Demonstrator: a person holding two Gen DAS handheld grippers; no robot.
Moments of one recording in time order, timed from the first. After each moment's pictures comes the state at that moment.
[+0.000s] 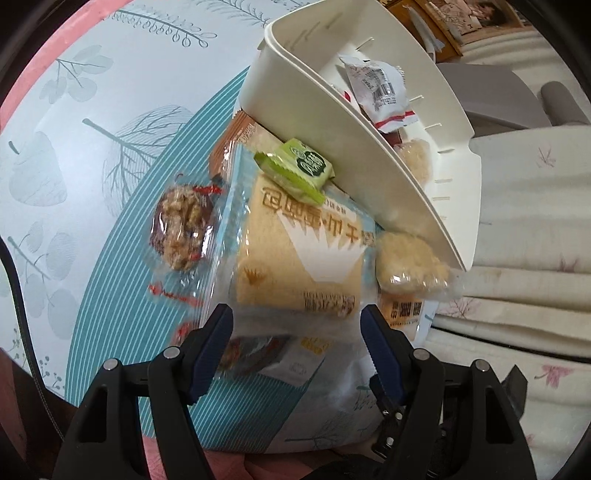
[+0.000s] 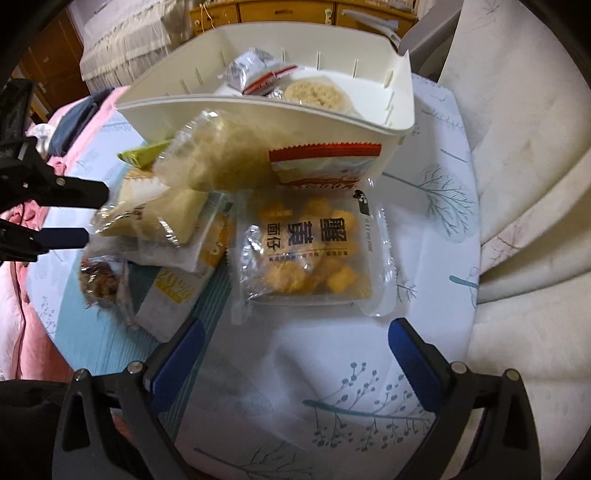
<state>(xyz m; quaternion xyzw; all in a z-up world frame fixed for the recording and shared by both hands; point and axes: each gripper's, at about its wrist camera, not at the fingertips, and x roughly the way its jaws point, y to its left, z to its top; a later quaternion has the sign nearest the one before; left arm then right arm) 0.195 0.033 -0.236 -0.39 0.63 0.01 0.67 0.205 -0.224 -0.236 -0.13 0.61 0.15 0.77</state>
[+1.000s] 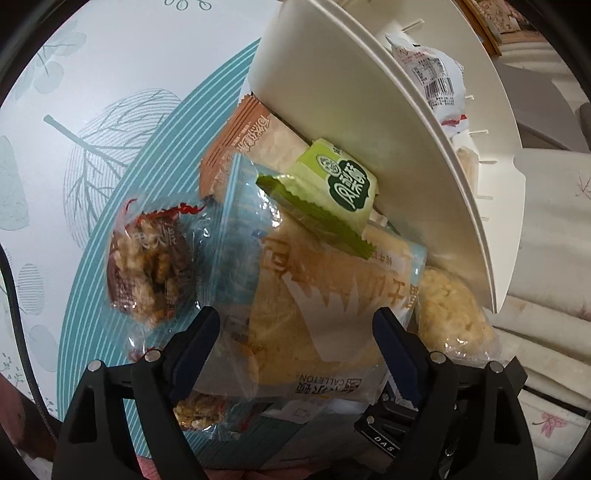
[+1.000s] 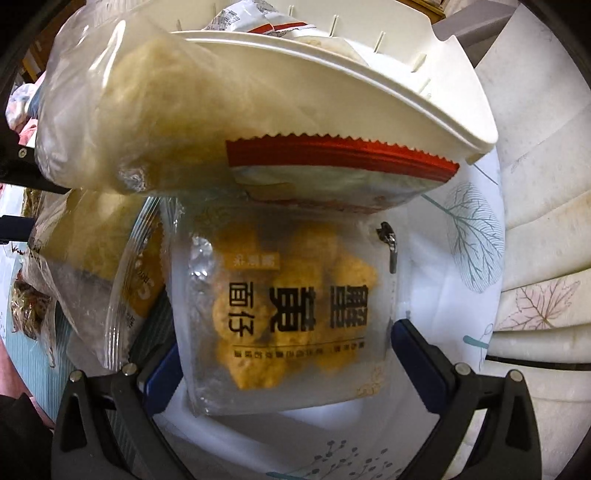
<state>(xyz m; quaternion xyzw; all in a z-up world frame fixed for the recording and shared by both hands) 0.242 0.032 -0.289 -0.40 0.67 0.03 0.62 0.257 -0.196 -0.293 -0.20 0.62 0.14 0.74</state>
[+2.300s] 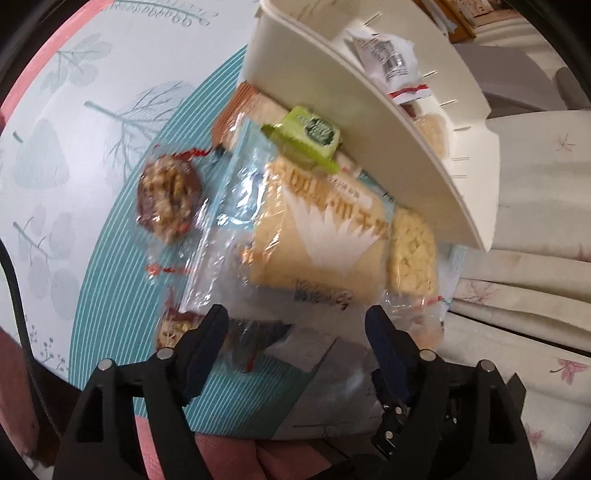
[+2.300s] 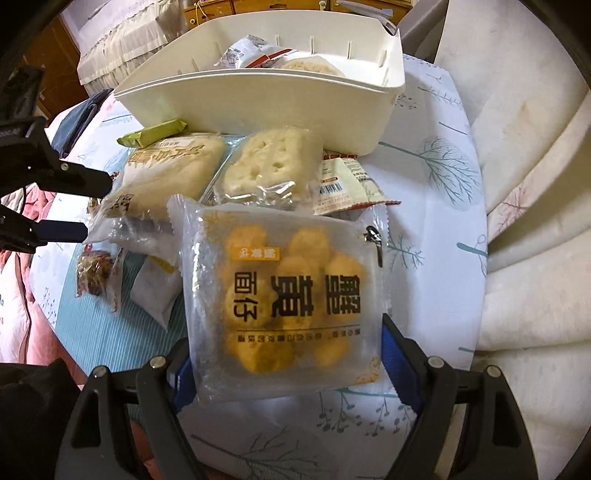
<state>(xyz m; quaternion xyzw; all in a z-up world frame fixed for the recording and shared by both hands) 0.196 0.011 -0.240 -0.35 0.67 0.03 0.65 0.176 -0.247 -0.235 -0.10 0.61 0.16 0.77</state>
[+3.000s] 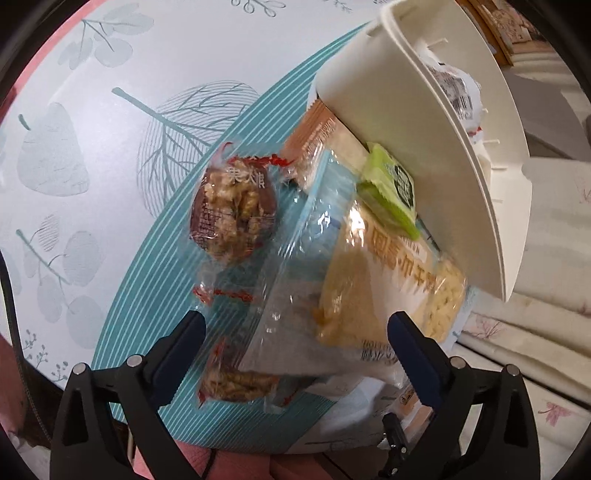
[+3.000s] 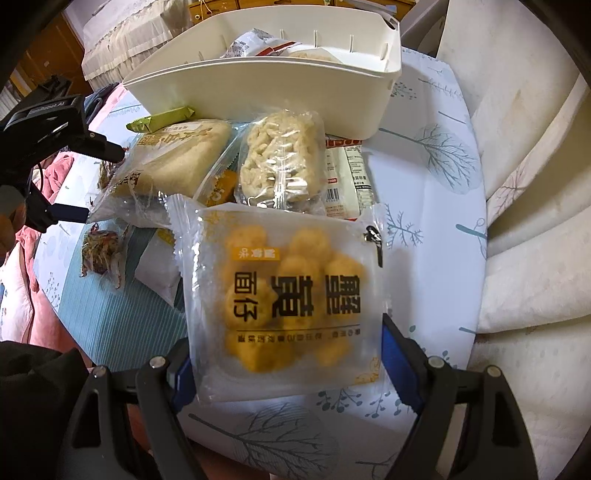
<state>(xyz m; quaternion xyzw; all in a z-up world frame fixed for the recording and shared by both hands) 0.200 0.073 -0.274 -0.40 0.67 0.05 0.62 0.177 -0.251 -0.242 -0.10 0.62 0.17 0.76</state>
